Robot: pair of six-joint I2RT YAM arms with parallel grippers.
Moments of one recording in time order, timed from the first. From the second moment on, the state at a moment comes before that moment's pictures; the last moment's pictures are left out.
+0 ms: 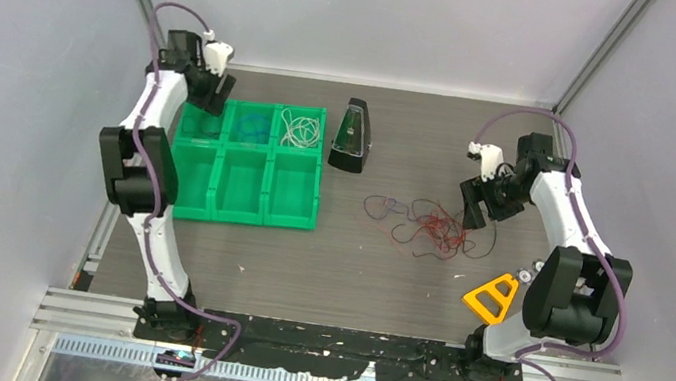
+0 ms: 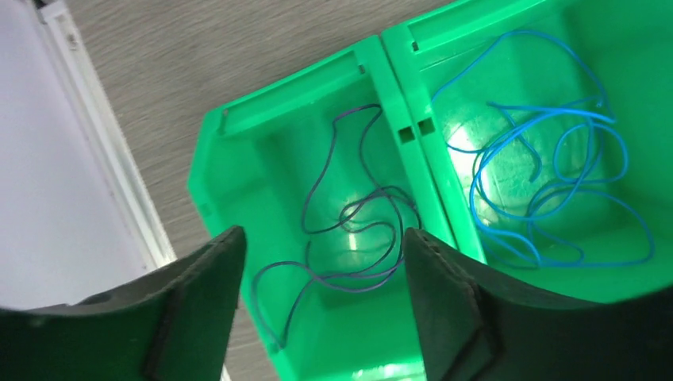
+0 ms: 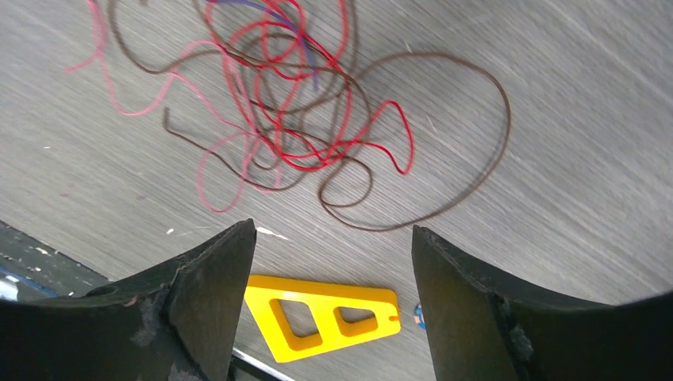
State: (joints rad) left arm 0.14 2.06 1.79 -0.62 0.16 0.46; right arm -0.08 1.53 1.22 -0.97 -0.35 -0.61
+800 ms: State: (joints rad) left arm 0.14 1.51 1.63 -0.62 0.42 0.33; right arm -0.21 1.89 1.35 -0.85 -0.20 -0.62
